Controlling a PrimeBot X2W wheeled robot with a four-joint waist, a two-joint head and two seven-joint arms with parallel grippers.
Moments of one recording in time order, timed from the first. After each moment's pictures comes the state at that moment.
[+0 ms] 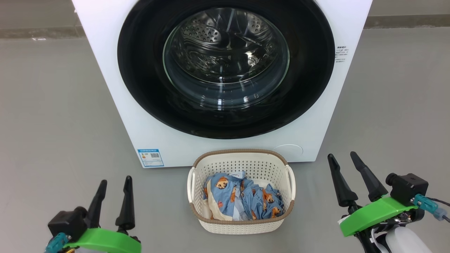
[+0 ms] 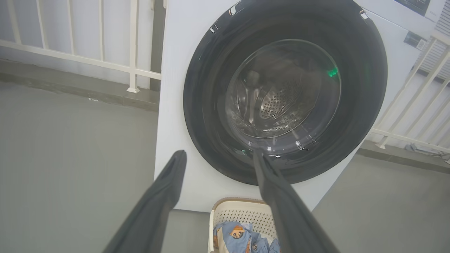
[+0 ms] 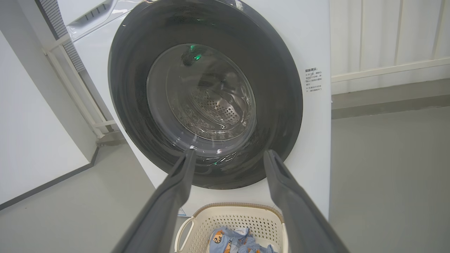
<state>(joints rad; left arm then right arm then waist) -0.16 0.14 -0.16 0.38 -0.52 -0.08 -0.23 -0.16 -0.19 0.21 0.31 0.54 0.13 -0.23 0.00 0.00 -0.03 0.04</state>
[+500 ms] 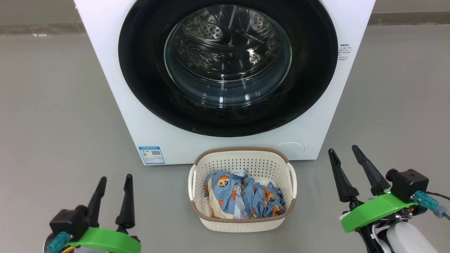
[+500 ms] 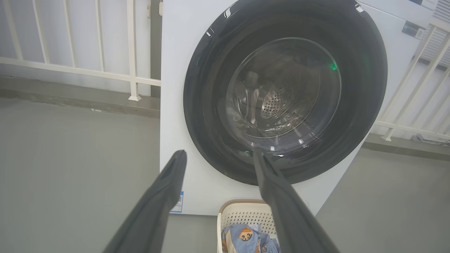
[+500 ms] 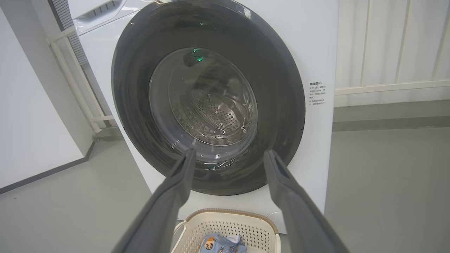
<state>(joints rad) -0.17 0.14 -0.16 0.37 -0.45 -0.09 -0.25 -0.18 -0.20 0.21 0.31 0.47 0.13 -0.25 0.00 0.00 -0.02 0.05</state>
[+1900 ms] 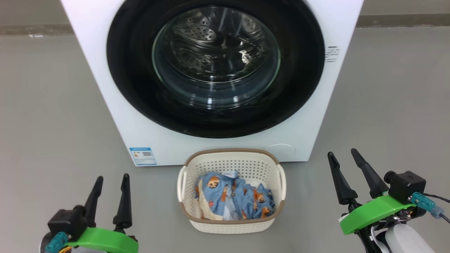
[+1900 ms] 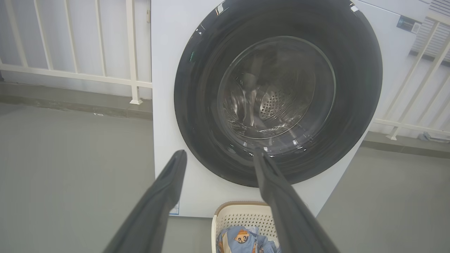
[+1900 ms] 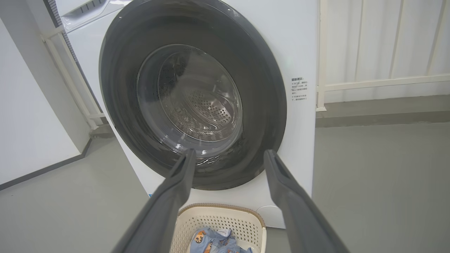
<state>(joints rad) -0.17 0.13 -0.12 0.38 -0.40 -0.10 -0.25 -0.18 -0.19 0.21 0.33 0.47 0.13 -0.25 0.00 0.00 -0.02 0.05</state>
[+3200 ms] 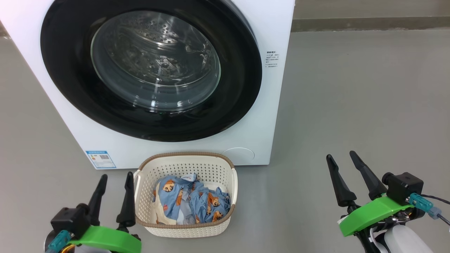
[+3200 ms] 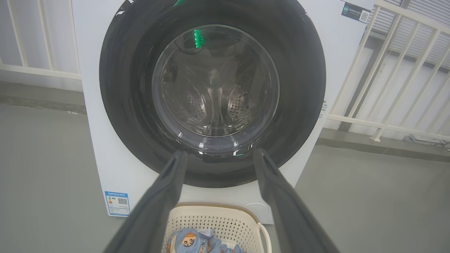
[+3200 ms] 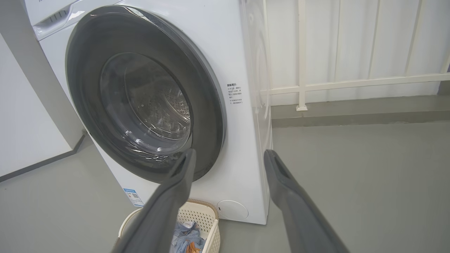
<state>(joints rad) -0.18 0.12 -0.12 0.39 -0.40 -0.12 -0.25 -0.18 -0.19 0.23 0.35 0.47 0.13 -0.25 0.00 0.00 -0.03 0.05</state>
